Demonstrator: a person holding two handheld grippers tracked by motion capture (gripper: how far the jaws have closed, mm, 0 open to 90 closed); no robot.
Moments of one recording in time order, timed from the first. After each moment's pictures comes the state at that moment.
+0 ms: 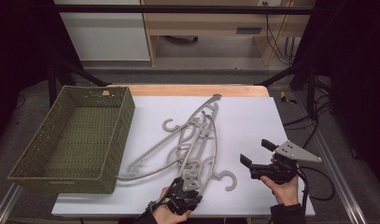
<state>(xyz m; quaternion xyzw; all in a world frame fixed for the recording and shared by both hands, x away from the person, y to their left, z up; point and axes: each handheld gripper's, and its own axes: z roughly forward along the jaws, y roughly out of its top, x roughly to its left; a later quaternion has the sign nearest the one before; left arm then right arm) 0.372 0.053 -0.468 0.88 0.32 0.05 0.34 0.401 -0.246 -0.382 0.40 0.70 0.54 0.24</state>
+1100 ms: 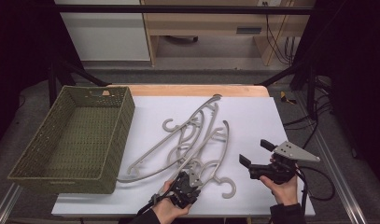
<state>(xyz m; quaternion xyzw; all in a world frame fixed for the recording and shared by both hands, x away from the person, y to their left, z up) 0.387 0.043 -0.465 0.90 0.29 0.10 0.30 0.402 -0.244 -0.384 0.40 0.70 0.54 0.23</state>
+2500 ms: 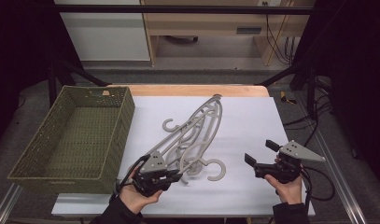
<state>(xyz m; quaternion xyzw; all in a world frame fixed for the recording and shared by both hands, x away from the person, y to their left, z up) 0.389 0.129 -0.374 0.86 0.26 0.08 0.44 0.404 -0.259 -0.388 0.42 0.69 0.54 0.23</state>
